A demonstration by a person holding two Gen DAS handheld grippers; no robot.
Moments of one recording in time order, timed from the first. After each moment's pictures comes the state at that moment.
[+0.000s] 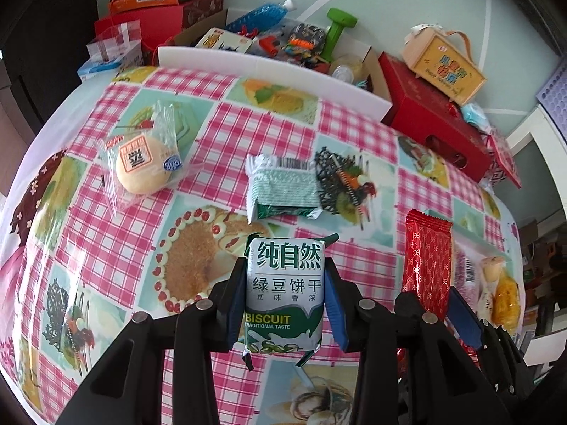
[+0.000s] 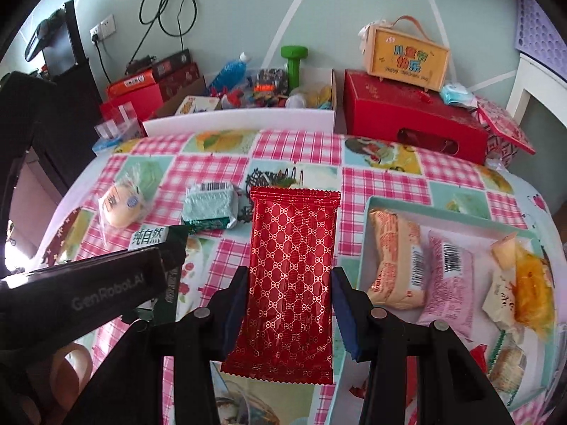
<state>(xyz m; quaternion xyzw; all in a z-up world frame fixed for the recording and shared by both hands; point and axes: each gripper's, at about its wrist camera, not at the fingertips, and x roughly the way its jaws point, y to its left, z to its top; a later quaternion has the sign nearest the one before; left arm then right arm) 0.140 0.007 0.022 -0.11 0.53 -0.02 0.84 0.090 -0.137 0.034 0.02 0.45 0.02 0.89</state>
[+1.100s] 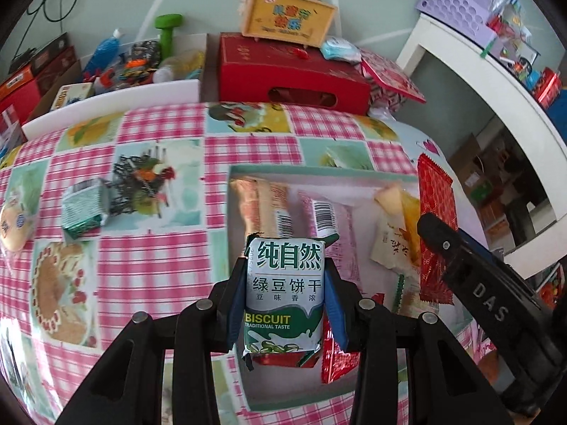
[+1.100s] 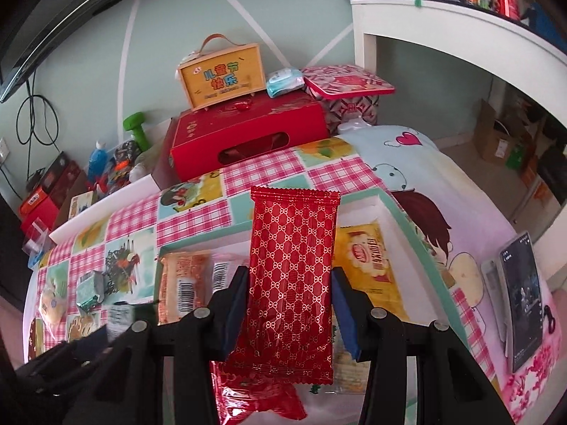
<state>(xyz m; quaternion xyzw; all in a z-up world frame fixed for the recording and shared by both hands) 0.116 -0.165 0.032 -0.01 0.51 -0.21 0.84 0.046 -0.330 0.060 0.15 0.41 -0.18 0.88</state>
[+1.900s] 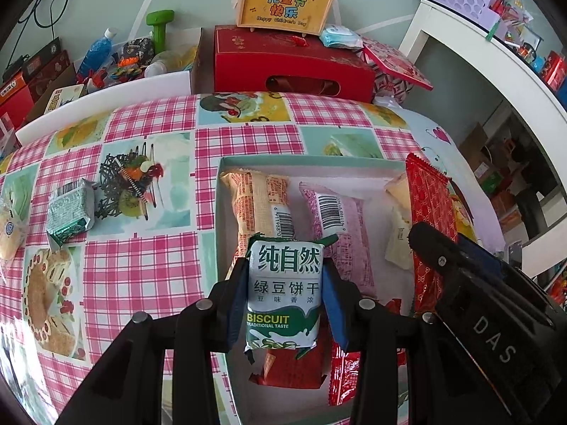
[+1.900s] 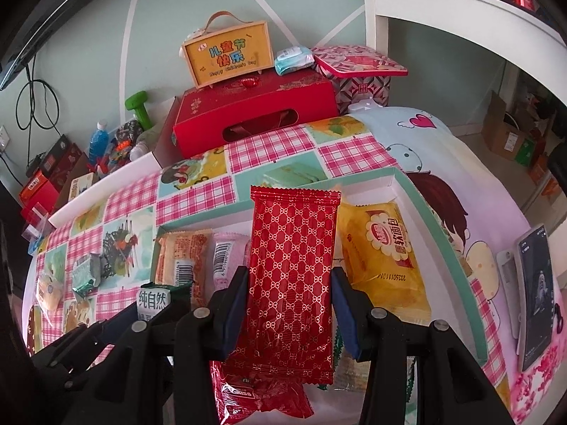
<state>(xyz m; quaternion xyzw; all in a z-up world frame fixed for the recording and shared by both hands) 0.125 -0.176 0.010 0.03 0.51 -0.21 0.83 0.056 -0.323 0.040 0.15 0.44 -0.16 0.87</state>
